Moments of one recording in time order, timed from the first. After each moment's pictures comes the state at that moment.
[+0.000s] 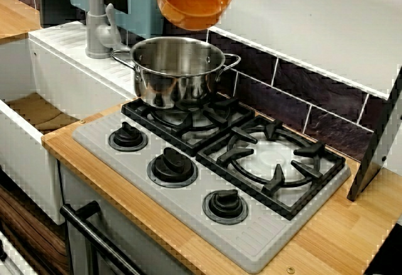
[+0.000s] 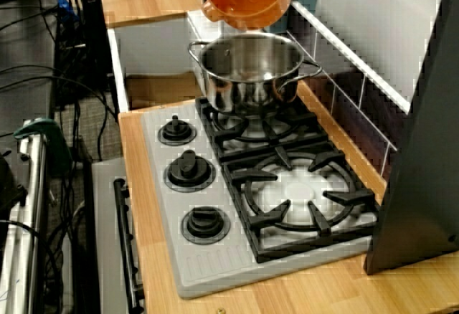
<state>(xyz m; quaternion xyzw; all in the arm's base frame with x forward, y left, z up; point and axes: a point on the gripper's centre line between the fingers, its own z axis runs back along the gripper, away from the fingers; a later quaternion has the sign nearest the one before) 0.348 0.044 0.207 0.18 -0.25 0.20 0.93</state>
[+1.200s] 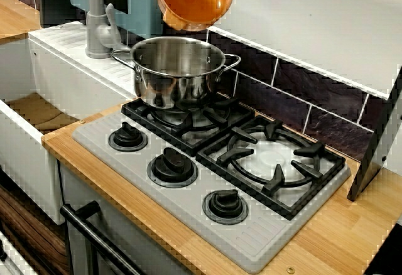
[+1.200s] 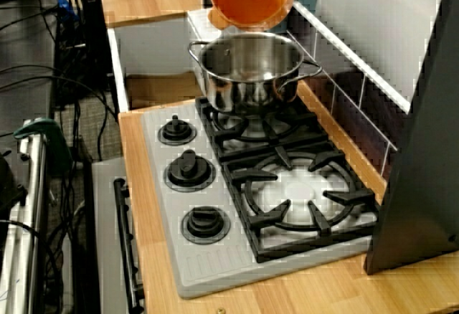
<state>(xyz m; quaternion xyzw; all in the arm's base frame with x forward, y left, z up) 0.348 0.042 0.207 0.25 -0.32 0.20 0.89</state>
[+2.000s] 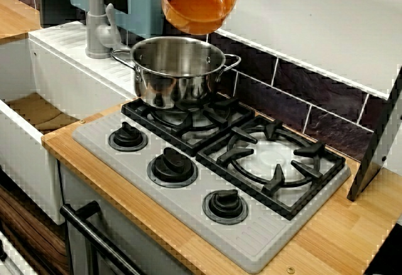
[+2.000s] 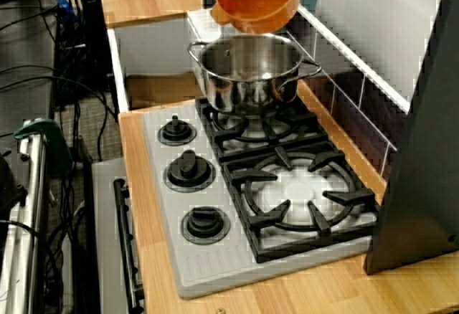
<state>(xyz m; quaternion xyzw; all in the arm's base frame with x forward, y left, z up) 0.358 0.046 0.200 0.16 -0.24 0.19 0.94</state>
